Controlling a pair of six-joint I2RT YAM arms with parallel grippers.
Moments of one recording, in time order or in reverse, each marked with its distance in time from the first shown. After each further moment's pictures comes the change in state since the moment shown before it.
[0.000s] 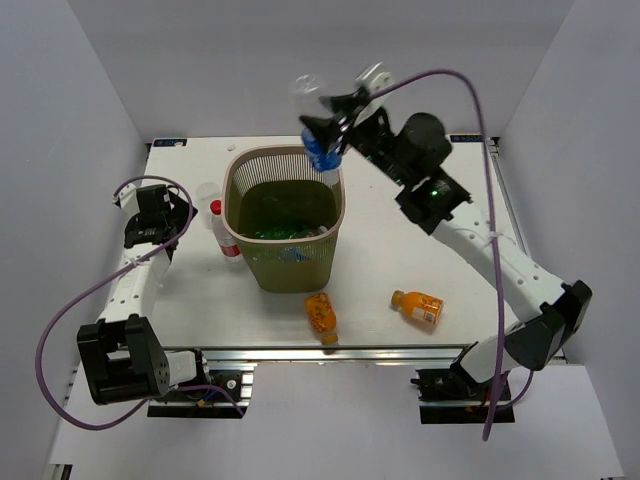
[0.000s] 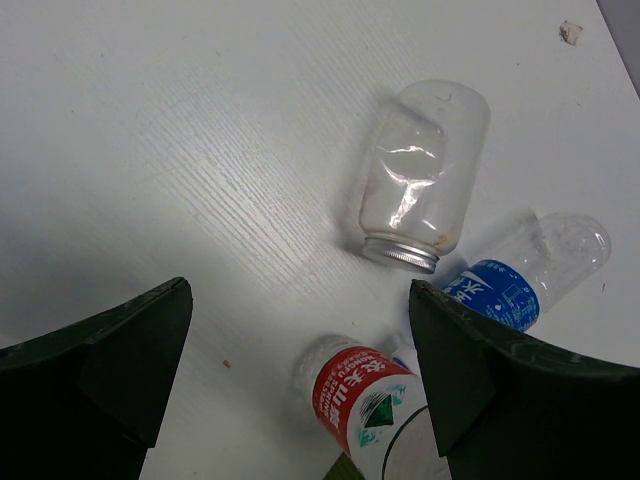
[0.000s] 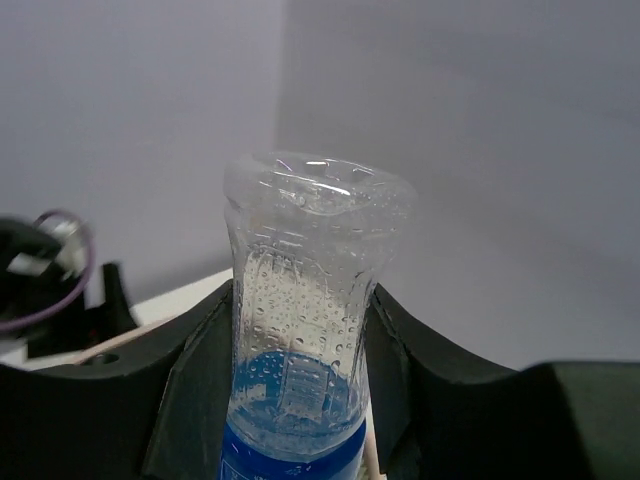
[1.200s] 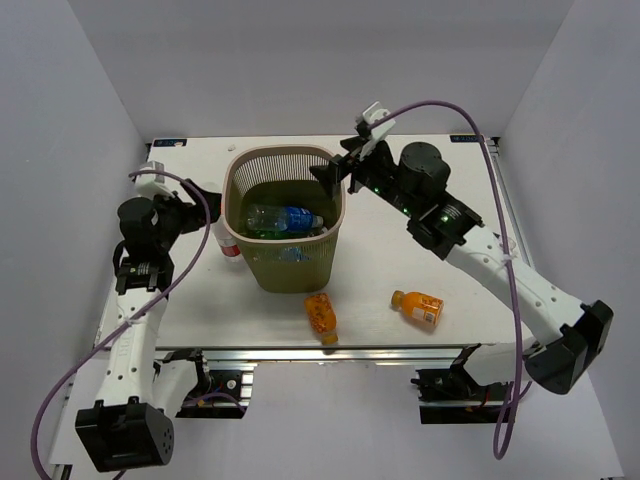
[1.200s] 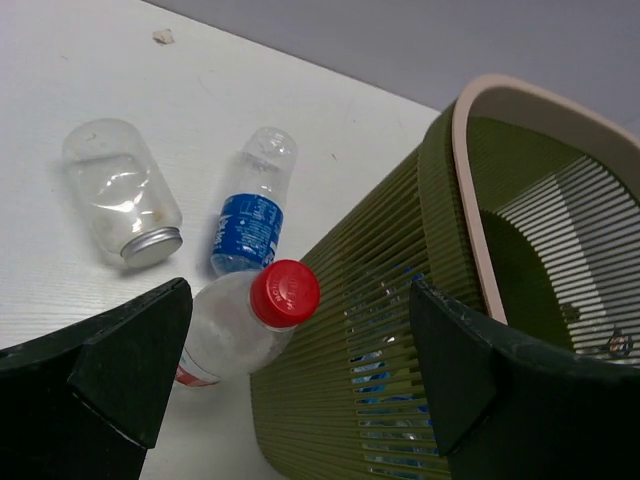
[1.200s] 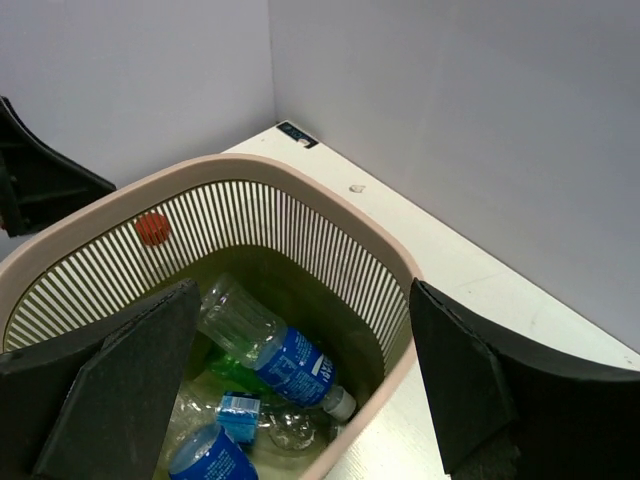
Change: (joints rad) left arm -0.033 -0.376 -0.094 0.209 0.587 0.294; right arm 0.070 -0.117 -0.233 -0.192 0.066 0.034
